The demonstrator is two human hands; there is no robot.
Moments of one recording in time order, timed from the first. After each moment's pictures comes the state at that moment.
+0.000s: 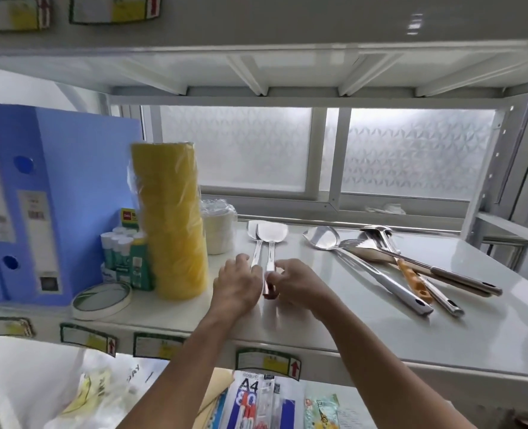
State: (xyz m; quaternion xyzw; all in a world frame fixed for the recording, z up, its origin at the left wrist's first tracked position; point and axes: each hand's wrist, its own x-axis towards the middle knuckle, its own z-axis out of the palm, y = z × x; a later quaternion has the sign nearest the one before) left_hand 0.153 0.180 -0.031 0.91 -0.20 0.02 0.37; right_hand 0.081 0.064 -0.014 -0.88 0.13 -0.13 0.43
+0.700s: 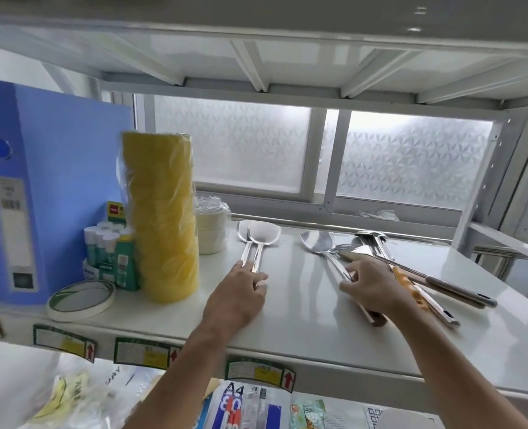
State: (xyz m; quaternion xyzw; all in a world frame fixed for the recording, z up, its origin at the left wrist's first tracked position) left_hand 0.148 0.180 -0.043 0.88 -0.32 0.03 0.35; right_hand 0.024 -0.054 -0.008 -0.94 0.27 -0.16 0.17
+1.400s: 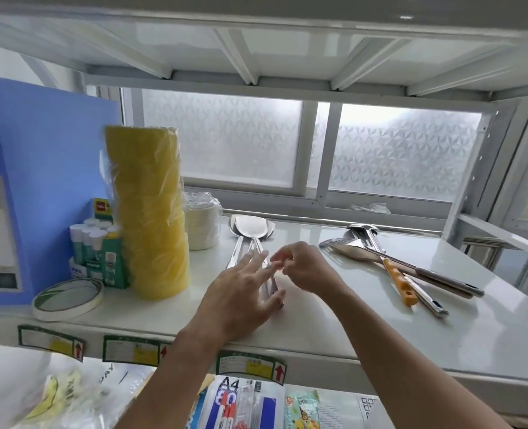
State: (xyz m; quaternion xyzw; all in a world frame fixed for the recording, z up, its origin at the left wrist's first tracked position) left_hand 0.128 0.185 -0.041 0.85 -0.46 0.15 0.20; right_hand 0.087 0.015 -0.004 -0.93 0.14 -0.18 0.28
